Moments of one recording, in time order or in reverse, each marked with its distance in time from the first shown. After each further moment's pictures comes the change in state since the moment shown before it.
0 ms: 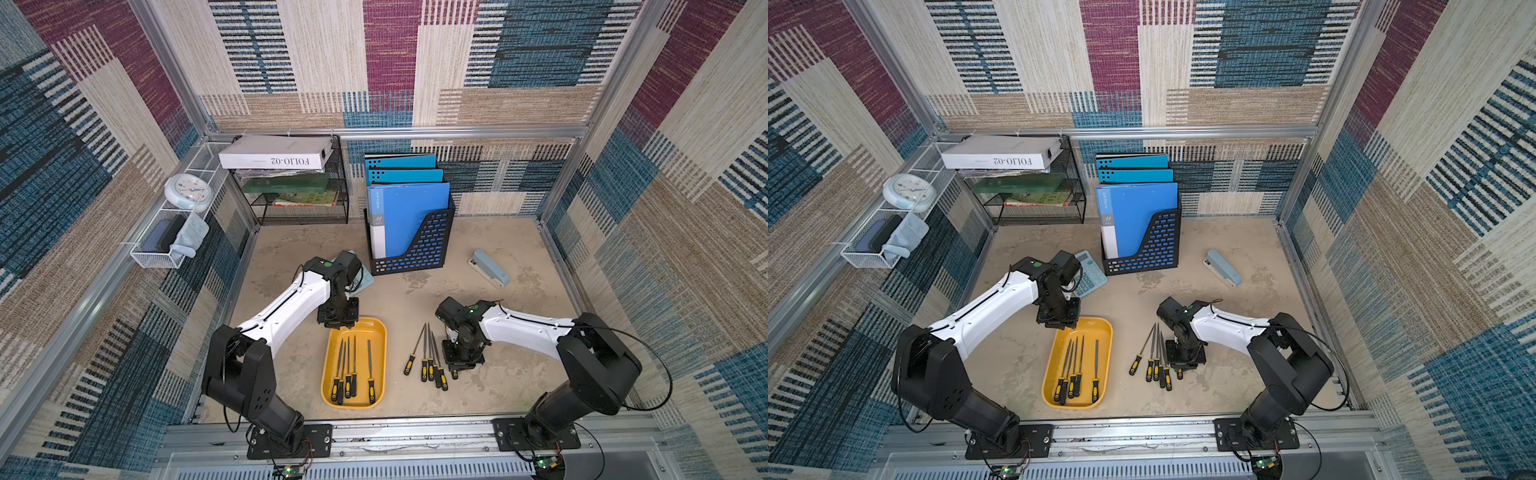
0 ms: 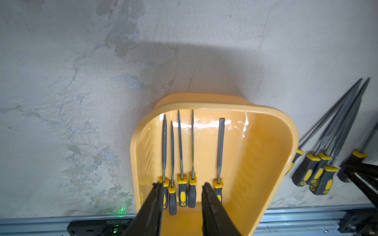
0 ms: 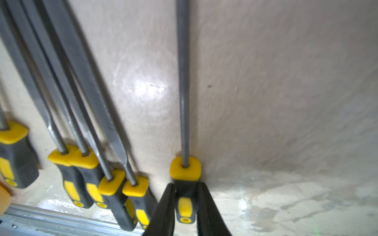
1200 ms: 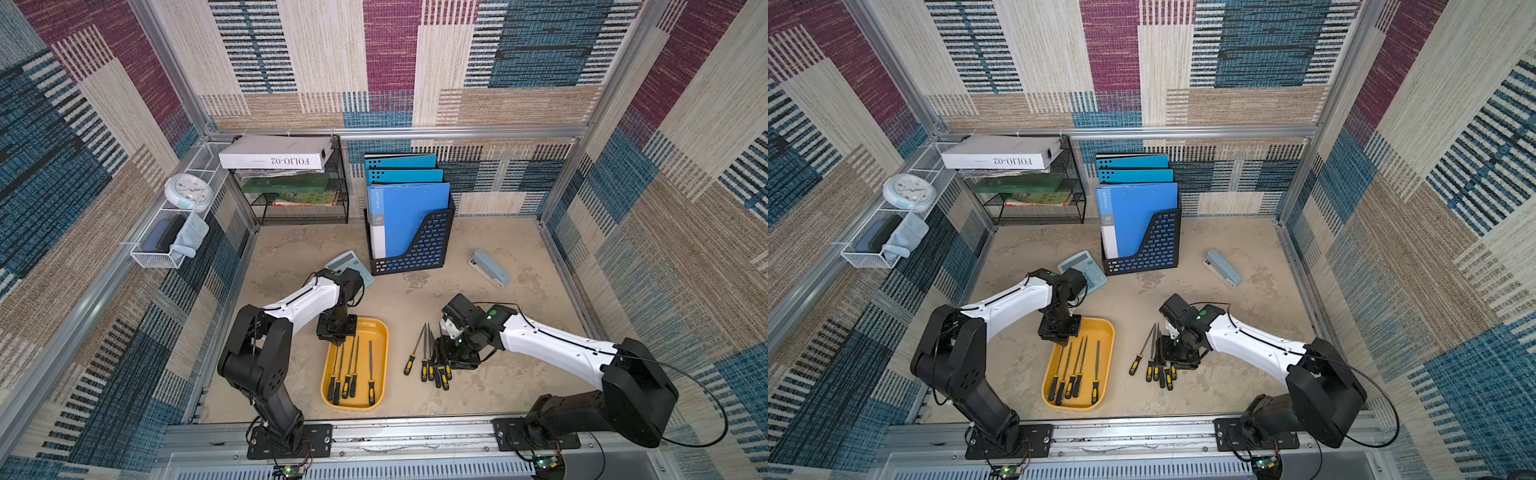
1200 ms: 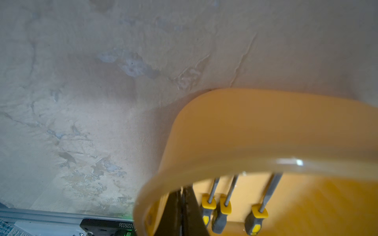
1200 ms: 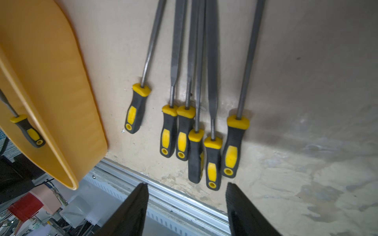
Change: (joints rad) left arm 0.007 0.125 -0.159 0.074 -0.051 0.041; right arm 0.032 -0.211 -0.039 0.066 -0.151 0.092
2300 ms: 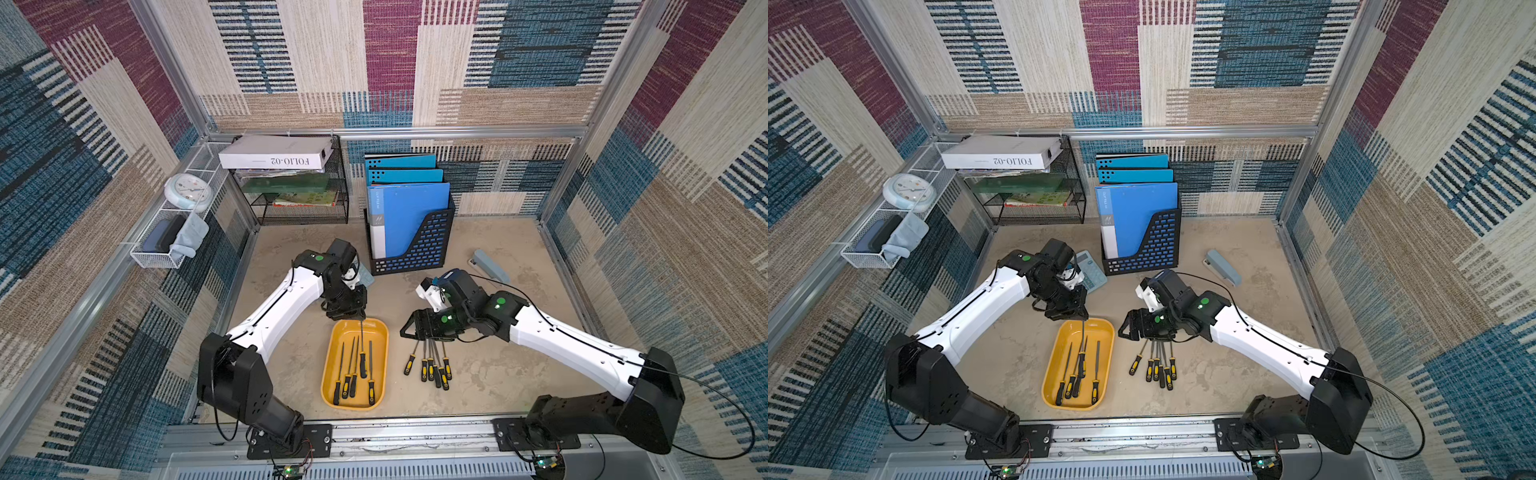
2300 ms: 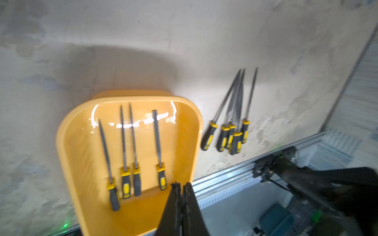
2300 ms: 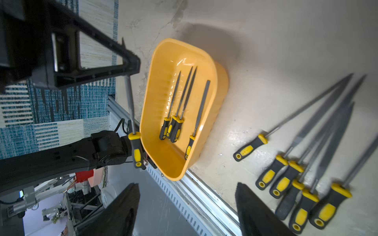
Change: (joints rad) left arm 0.023 -0.156 0.215 -0.080 0.328 -0.013; right arm 0.042 -0.072 0.214 0.142 -0.093 -0.010
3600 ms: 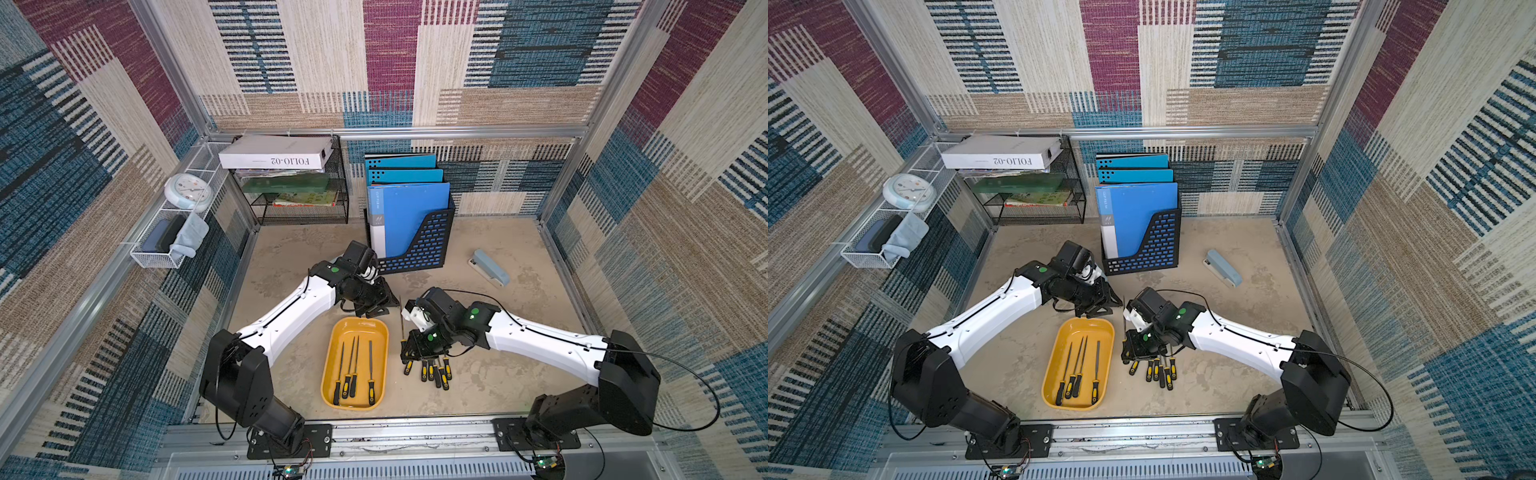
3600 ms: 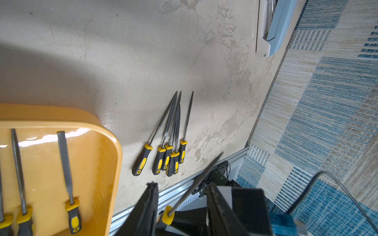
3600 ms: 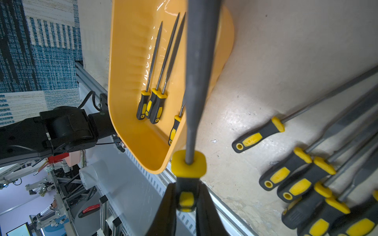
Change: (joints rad) left arm -0.113 0.006 -0.071 0.428 0.185 -0.459; right arm 0.122 0.142 -0.033 0.053 -0.017 -0.042
